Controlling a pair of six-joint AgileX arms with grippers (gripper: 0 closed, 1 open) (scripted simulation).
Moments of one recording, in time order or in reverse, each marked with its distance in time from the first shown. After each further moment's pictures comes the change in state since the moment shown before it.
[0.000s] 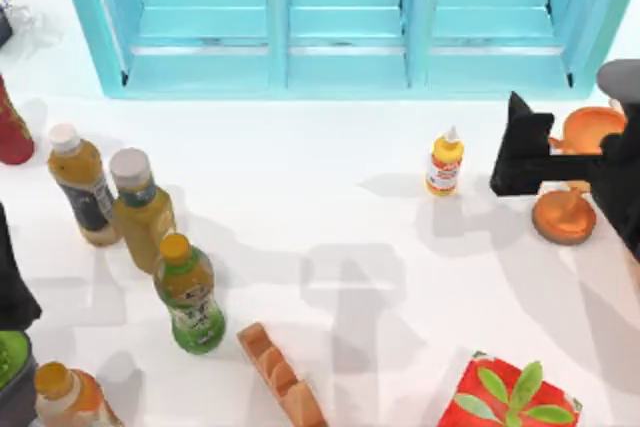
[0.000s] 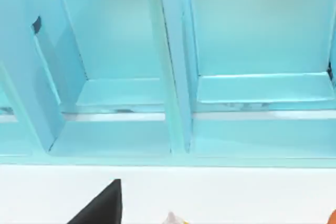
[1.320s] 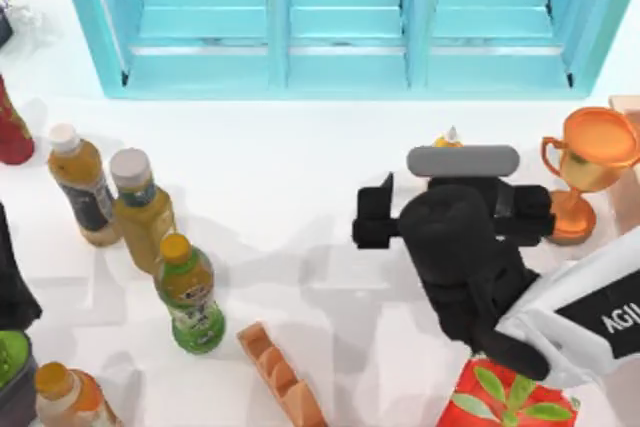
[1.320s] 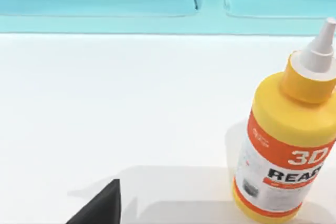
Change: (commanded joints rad) left arm 0.000 0.000 0.000 0.000 0.000 0.000; right arm 0.156 0.851 0.200 0.384 0.277 0.106
